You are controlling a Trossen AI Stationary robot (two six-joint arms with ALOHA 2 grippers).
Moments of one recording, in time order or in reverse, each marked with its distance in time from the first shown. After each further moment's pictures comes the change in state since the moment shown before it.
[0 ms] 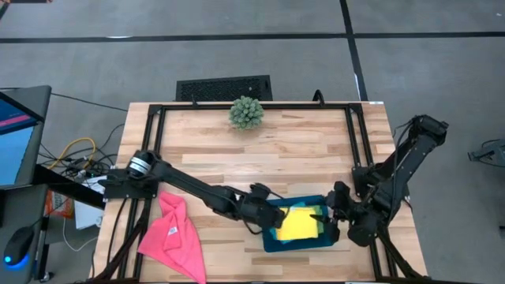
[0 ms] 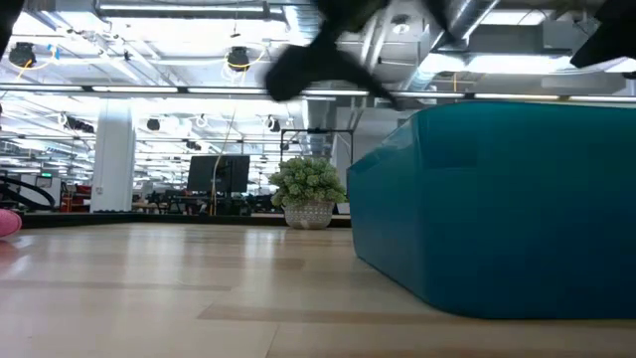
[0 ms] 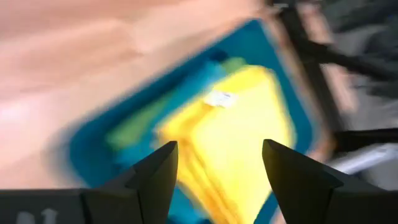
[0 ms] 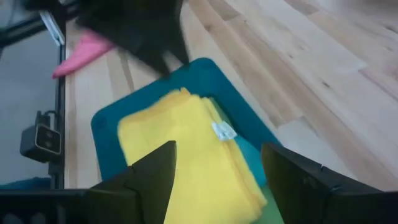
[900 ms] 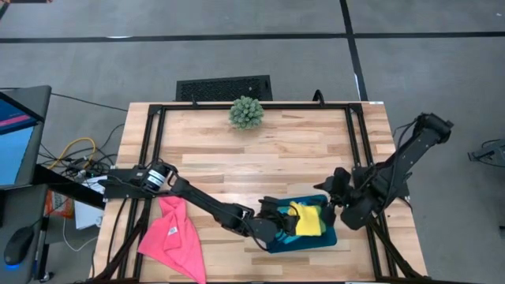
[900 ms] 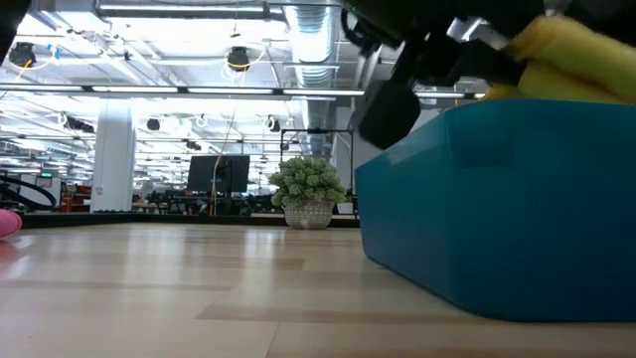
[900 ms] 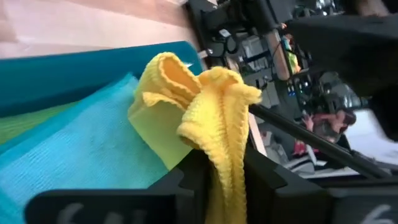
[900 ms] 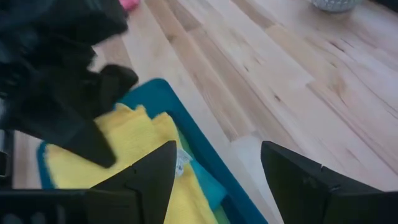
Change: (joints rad) left arm -0.062 0.191 -0.008 0.579 -0.235 -0.071; right arm -0.137 -0.089 0.000 -0.104 -0.031 -0.092
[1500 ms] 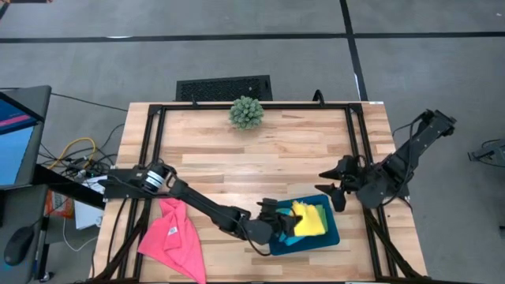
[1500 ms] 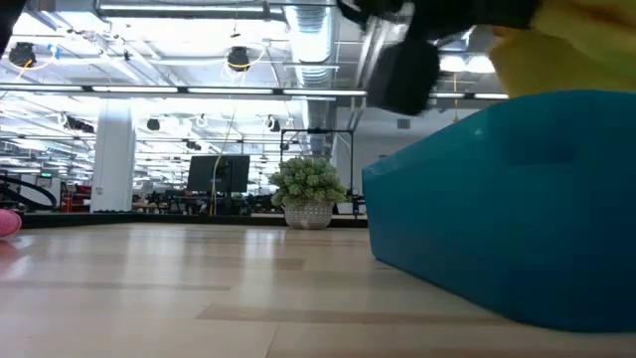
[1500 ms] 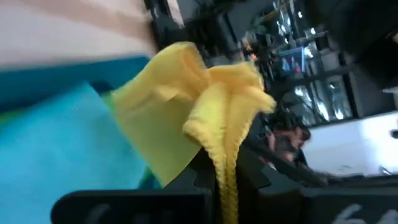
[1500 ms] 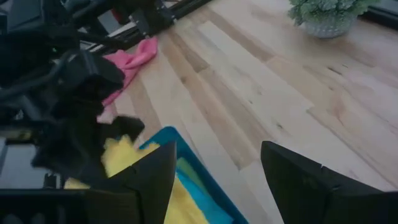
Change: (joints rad) left arm -0.020 -0.012 -0.024 0.172 -0.074 0.009; right arm -0.051 -0.243 0.000 -0.004 0.004 -0.046
